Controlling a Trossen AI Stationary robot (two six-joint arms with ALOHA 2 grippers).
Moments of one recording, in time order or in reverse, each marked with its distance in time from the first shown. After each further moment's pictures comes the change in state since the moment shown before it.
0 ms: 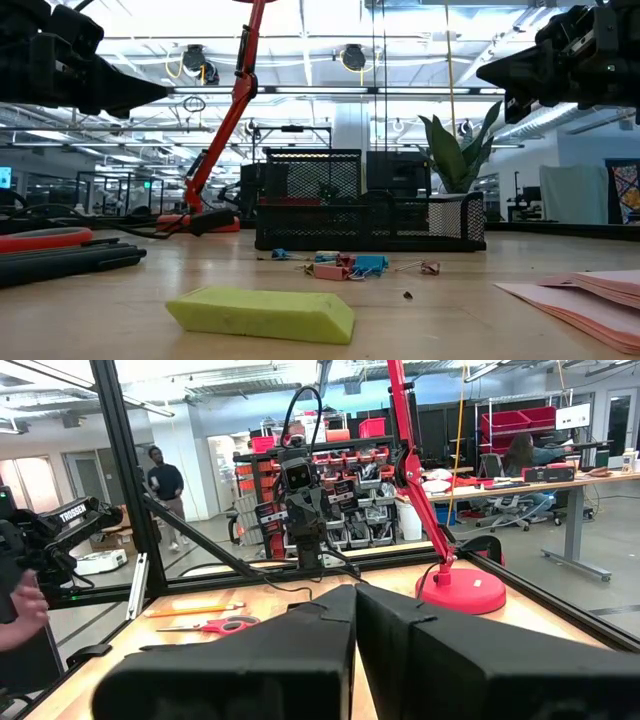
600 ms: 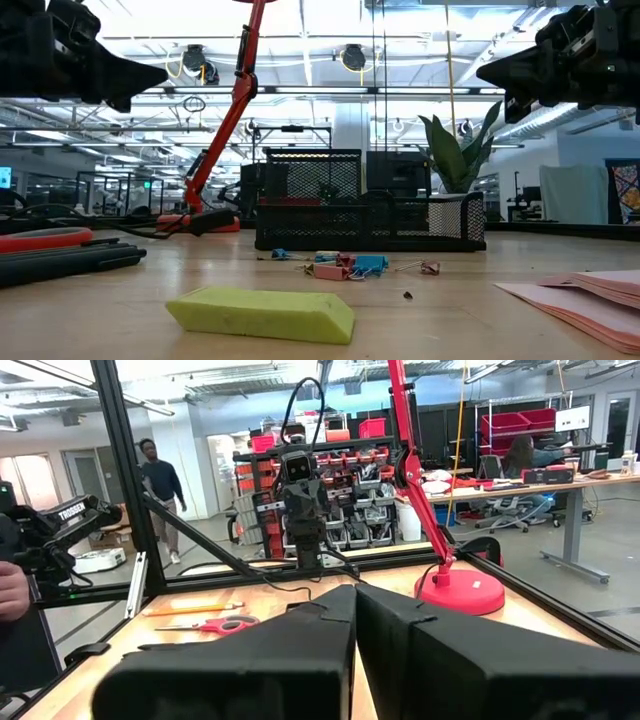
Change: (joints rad) left arm 0.000 0.000 0.000 0.082 0.026 -0.058; right arm 0.000 0.000 0.000 0.000 0.000 -0.005
